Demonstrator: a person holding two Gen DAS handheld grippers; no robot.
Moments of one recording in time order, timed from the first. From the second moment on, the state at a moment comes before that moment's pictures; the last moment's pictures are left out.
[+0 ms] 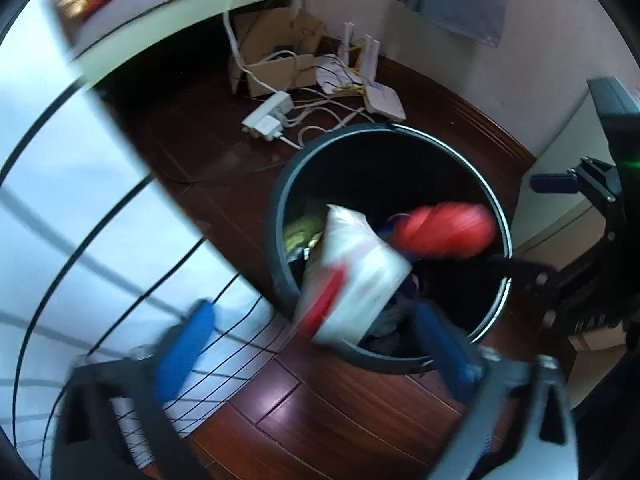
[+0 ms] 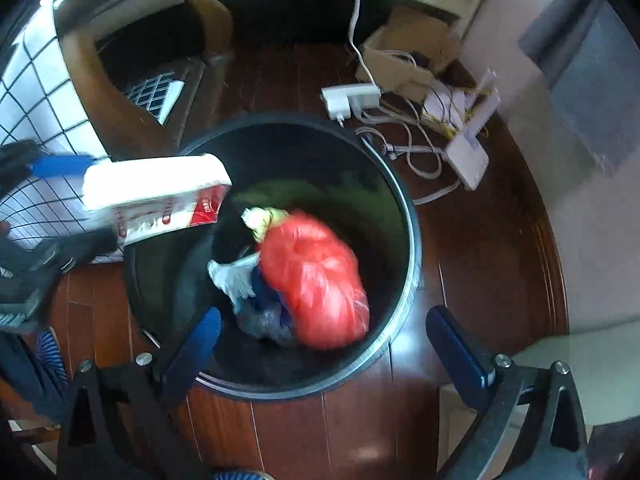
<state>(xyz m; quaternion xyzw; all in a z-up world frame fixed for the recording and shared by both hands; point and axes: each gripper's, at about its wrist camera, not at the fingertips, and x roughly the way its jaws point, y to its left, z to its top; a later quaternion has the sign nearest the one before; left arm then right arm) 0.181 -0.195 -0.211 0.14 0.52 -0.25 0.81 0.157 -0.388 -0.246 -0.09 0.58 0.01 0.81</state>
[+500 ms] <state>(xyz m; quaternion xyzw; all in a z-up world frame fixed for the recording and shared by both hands) 0.161 -0.153 -0.164 0.09 0.47 -0.20 0.85 0.137 -0.379 -0.191 -0.06 0.53 -0.01 0.85</state>
